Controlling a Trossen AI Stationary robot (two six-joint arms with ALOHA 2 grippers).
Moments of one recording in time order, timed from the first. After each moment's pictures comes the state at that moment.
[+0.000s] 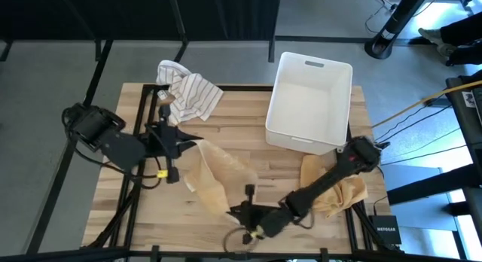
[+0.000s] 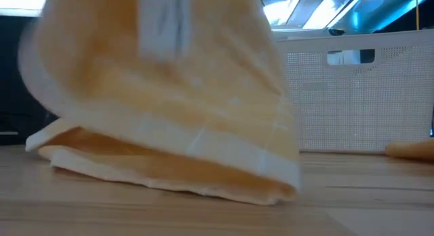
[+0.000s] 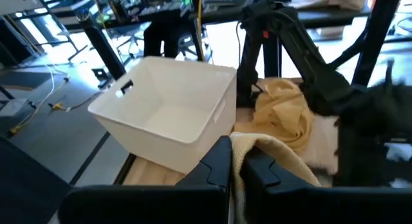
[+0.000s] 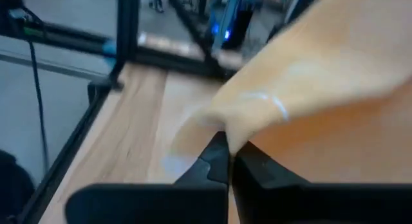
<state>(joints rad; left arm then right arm) -0.59 1.53 2.18 -1.16 -0.84 -0.20 0.66 1.94 1.36 0.24 0.72 -0.07</state>
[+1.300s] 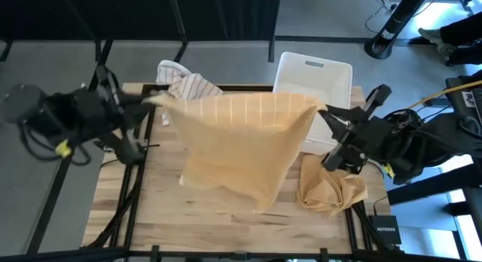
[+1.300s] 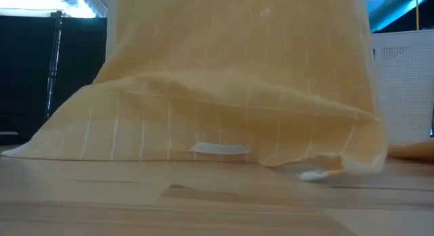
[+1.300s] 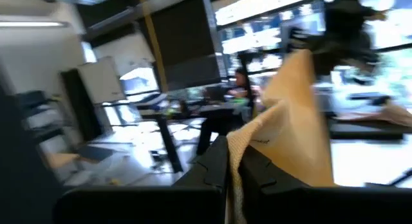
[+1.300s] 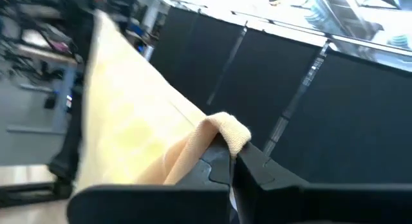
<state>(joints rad) -0.80 1.49 2.35 -0.68 -1.24 0.38 0.79 1.62 2.34 -0.37 1.38 -0.75</state>
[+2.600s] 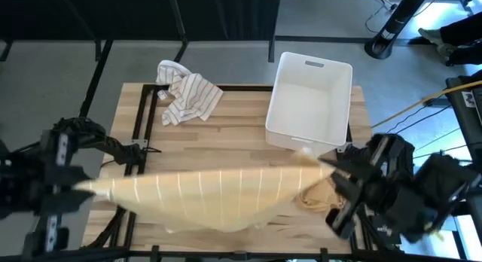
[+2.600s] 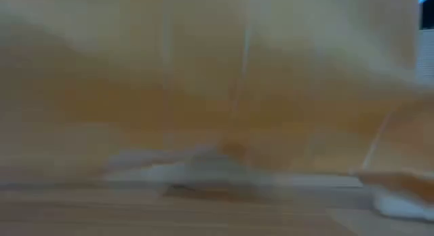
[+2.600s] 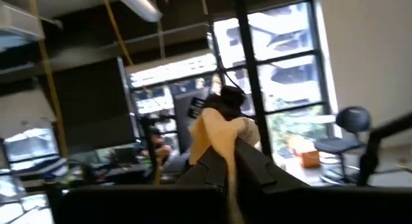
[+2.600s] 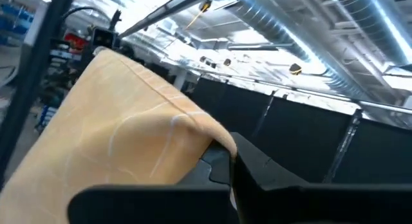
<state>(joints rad) -1.27 1.65 2.35 0.17 -1.23 0.99 0.96 1.82 2.35 0.51 1.19 -1.39</state>
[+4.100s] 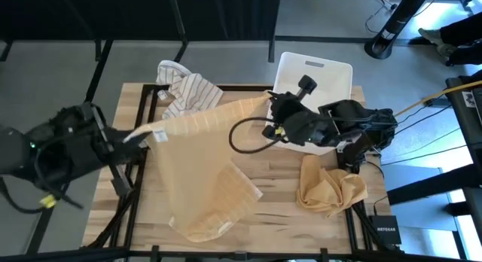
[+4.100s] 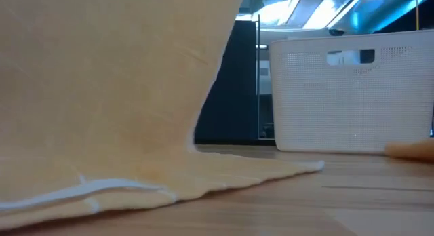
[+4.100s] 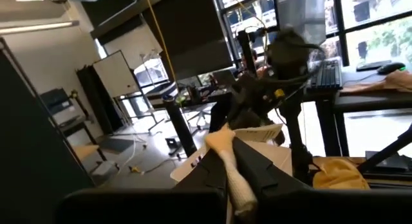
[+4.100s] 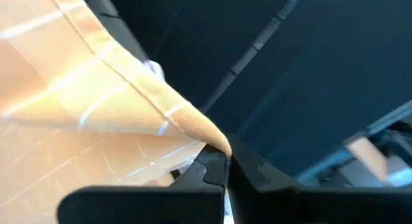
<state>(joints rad) -1.03 1.54 2.30 -0.71 -1.57 0.33 0.30 1.75 2.35 -1.30 1.10 0.08</state>
